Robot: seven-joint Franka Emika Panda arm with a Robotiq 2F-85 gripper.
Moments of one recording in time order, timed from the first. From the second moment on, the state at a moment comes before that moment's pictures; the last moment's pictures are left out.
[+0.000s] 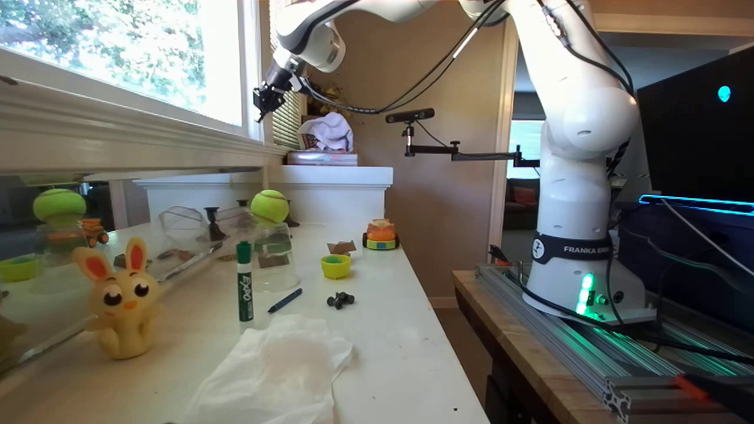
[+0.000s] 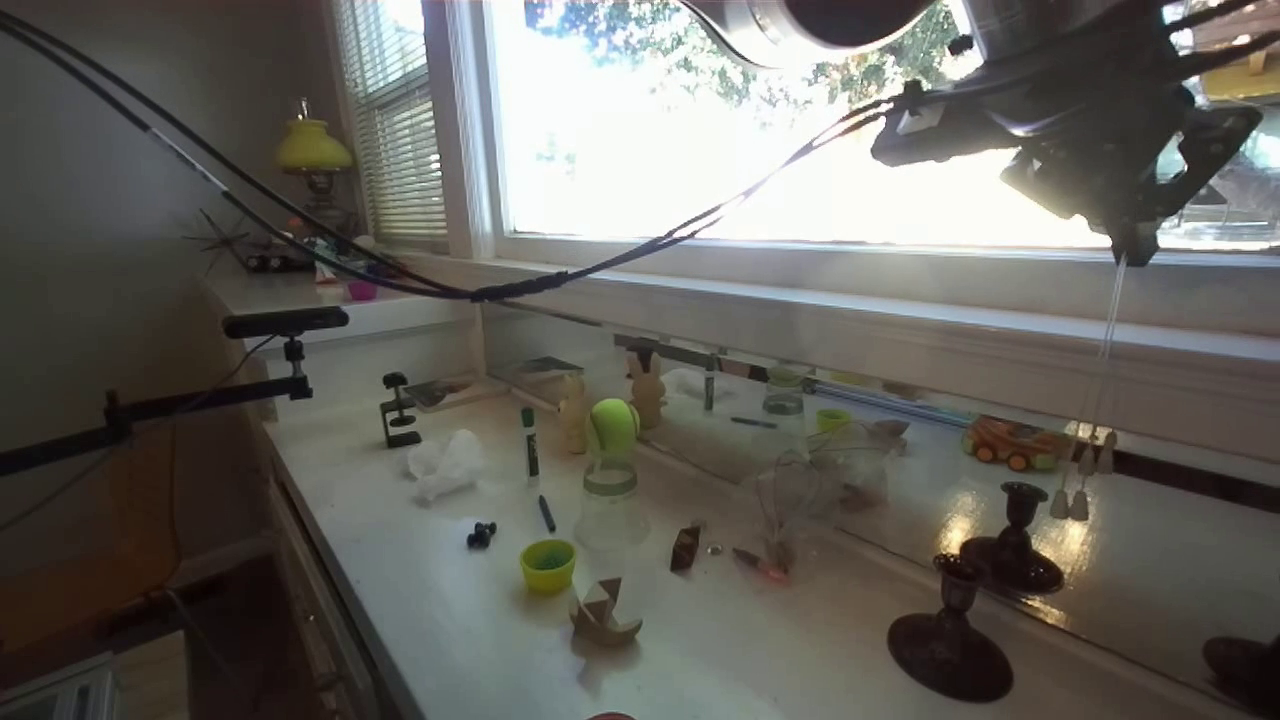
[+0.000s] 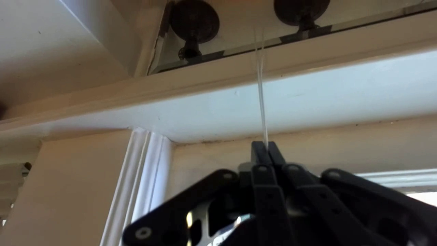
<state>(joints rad) -0.39 0.31 -0.15 -1.60 0.21 2.60 -0.35</state>
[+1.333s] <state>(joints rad) -0.39 0.27 -0.18 -1.63 0.19 2.61 -0.35</state>
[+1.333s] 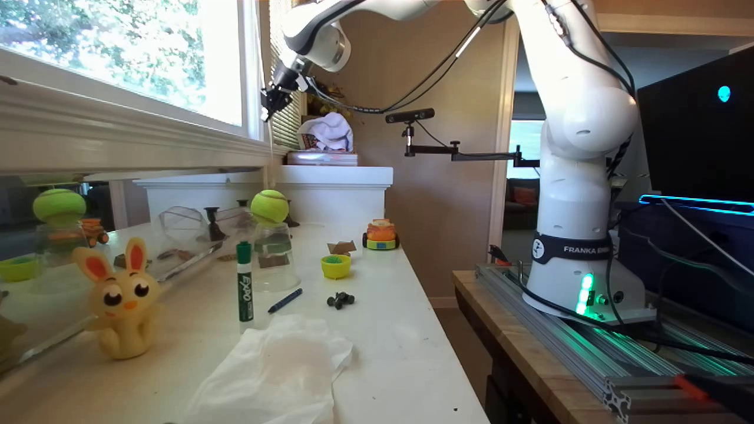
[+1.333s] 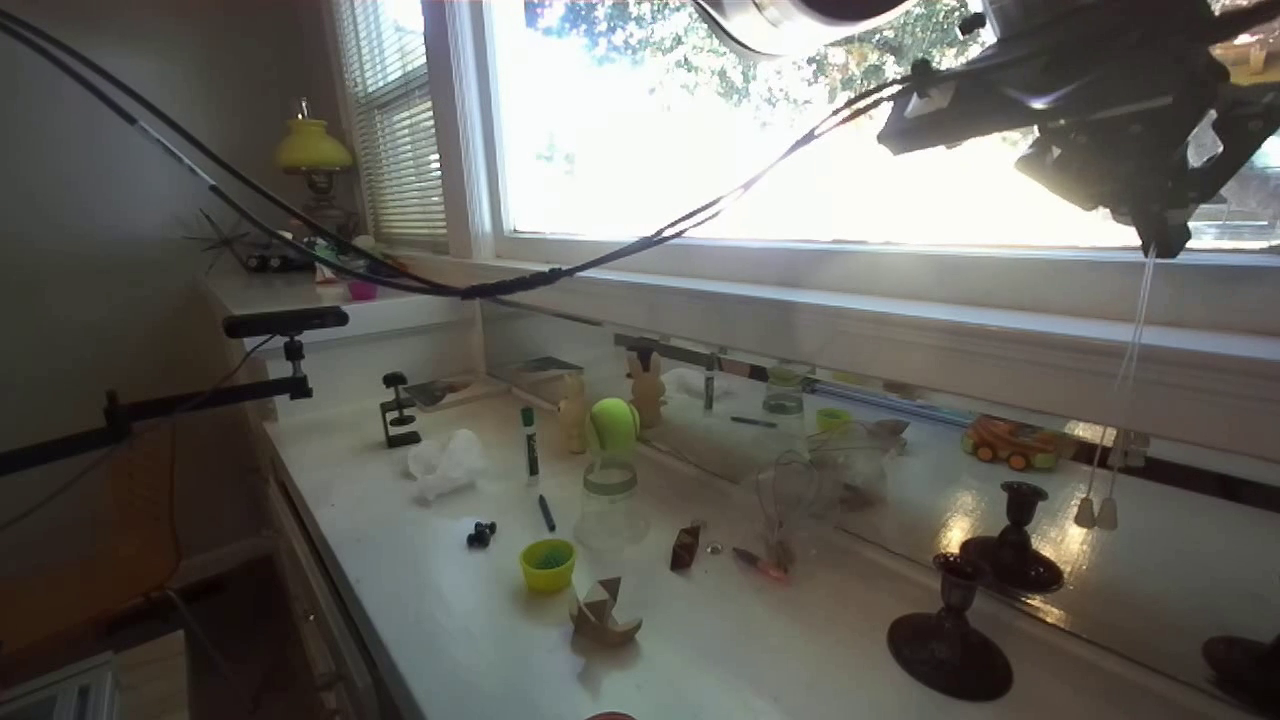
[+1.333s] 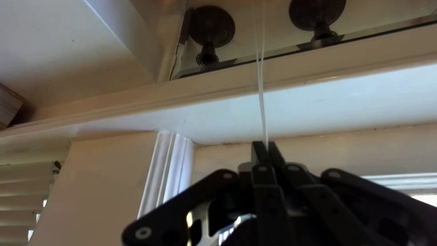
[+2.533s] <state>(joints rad) -0.36 0.25 -0.21 -1.69 0.11 2.60 -0.33</state>
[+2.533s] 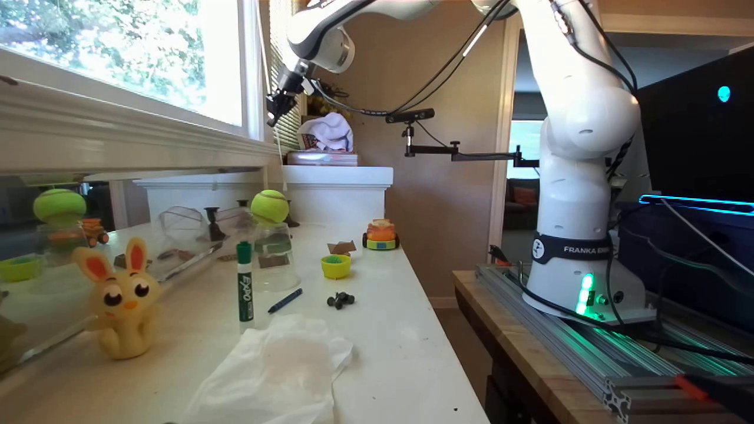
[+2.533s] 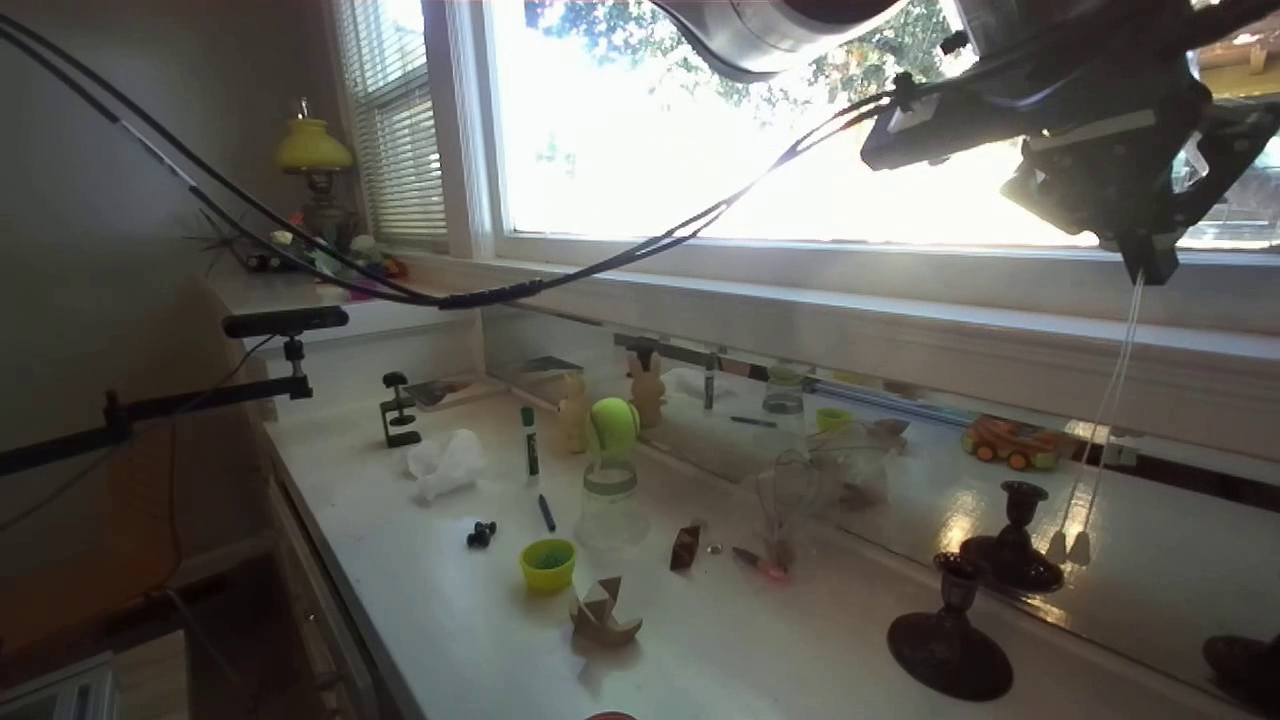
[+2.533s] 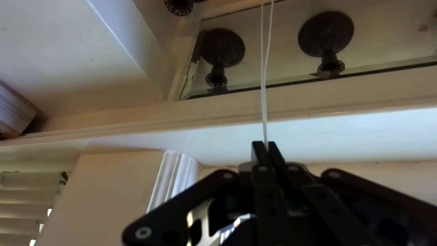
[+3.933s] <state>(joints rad) -0.37 0.29 -0.21 -1.69 0.12 2.52 -0.32</state>
